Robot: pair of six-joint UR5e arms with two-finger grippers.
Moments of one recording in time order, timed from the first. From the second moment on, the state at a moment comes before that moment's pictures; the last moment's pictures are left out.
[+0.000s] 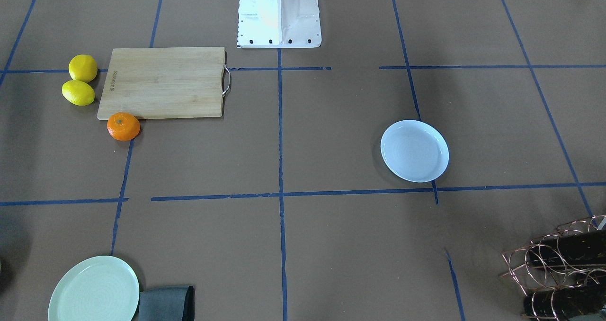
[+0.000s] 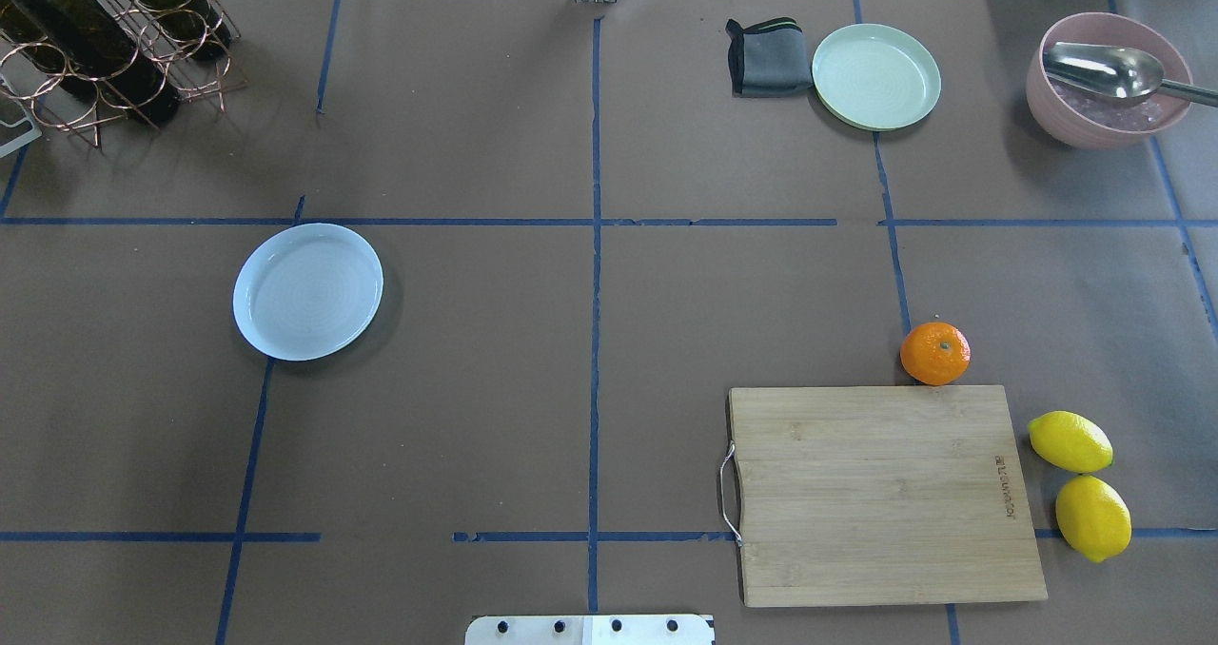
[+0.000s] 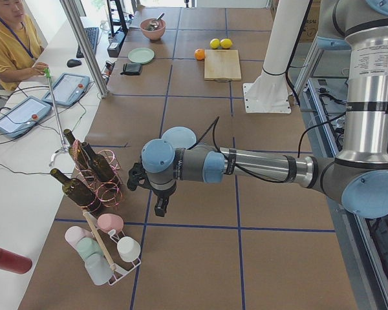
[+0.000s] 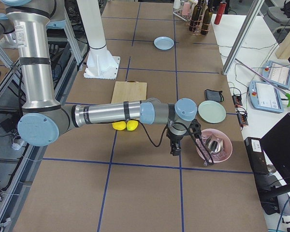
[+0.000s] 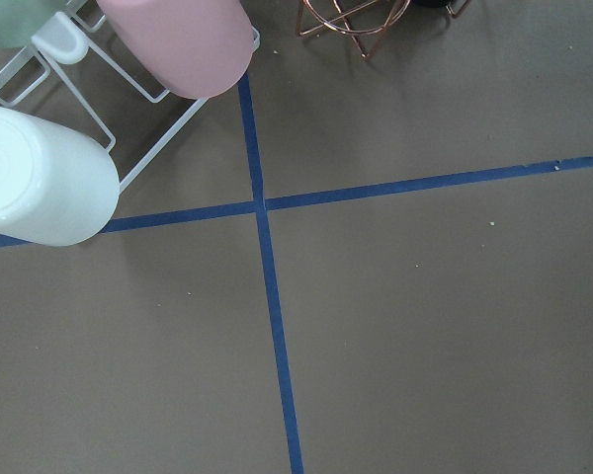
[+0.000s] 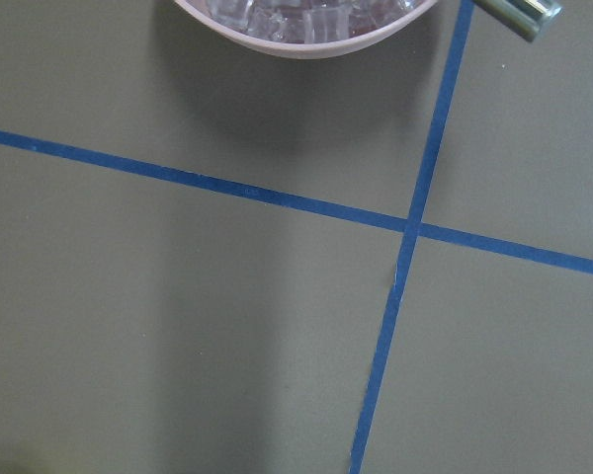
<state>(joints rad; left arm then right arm) -1.59 -1.55 -1.71 -1.53 -2.45 0.12 1.50 -1.50 1.64 -1.72 2.38 -0.17</state>
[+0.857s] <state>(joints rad) -1.59 -1.57 -1.76 -1.54 -2.42 0.11 1.50 -1.50 1.64 -1.72 2.38 -0.17</state>
